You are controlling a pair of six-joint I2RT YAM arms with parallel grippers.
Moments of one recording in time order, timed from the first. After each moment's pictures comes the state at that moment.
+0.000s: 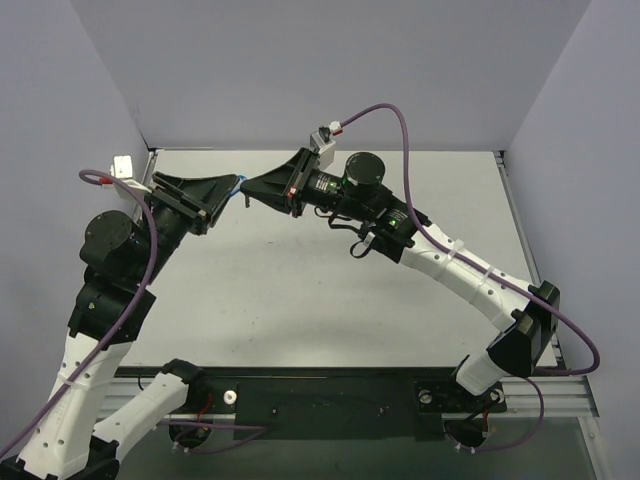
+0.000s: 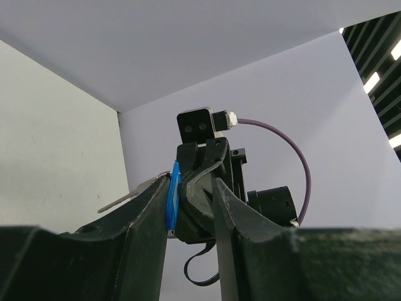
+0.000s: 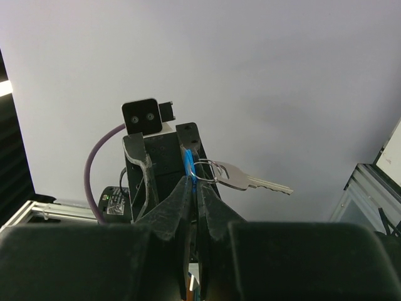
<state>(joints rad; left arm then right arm) -0.40 0.81 1.24 -0.32 0.05 -1.25 0.87 1.55 1.52 0.15 -0.34 1.47</state>
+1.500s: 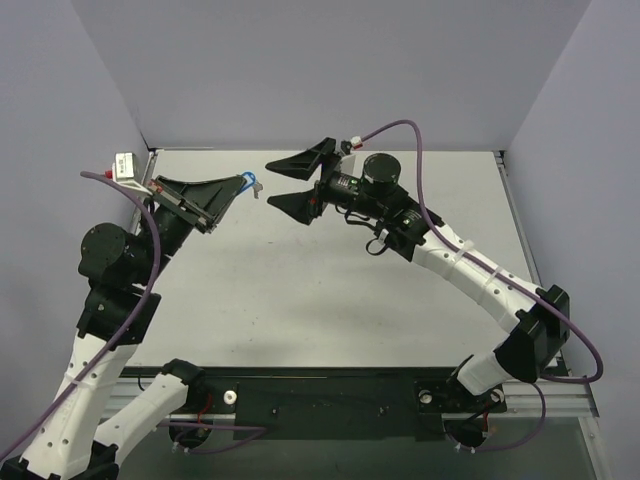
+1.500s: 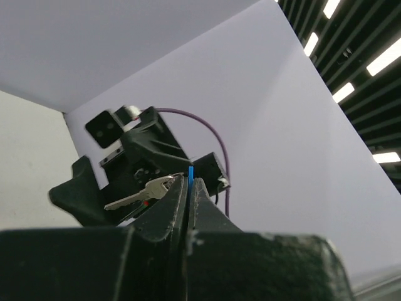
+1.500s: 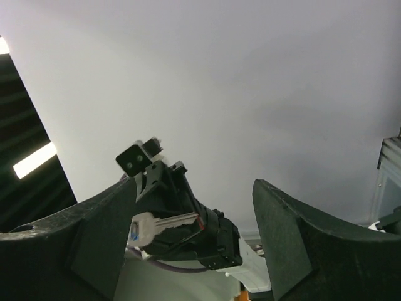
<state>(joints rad) -0.40 0.78 1.15 -0.10 0.17 -1.27 0.75 1.51 1.41 0.15 -0.41 1.68</state>
